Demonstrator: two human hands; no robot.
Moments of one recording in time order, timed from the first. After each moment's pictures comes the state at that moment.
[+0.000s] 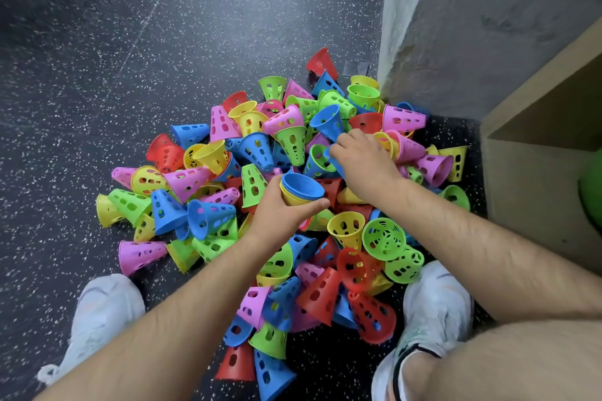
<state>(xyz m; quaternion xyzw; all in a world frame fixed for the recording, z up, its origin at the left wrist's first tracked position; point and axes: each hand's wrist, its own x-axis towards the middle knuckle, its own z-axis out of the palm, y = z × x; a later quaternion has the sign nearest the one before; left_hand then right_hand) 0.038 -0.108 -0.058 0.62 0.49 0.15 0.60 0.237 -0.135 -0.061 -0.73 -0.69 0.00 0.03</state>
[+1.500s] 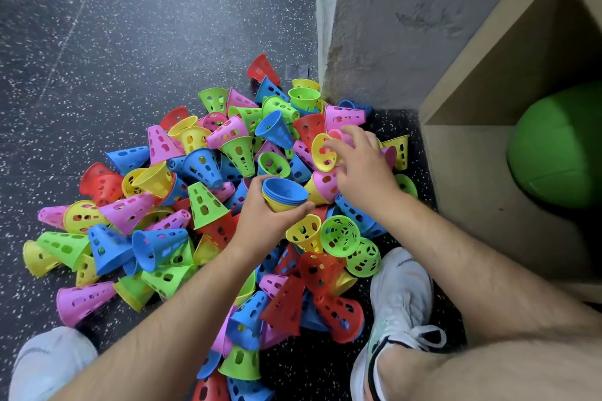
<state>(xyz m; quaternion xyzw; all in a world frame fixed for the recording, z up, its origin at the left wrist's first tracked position) 0.082 -0.123 -0.061 0.67 0.45 0.13 0.58 0.274 -0.197 -0.049 -0.84 -0.49 0.10 0.20</state>
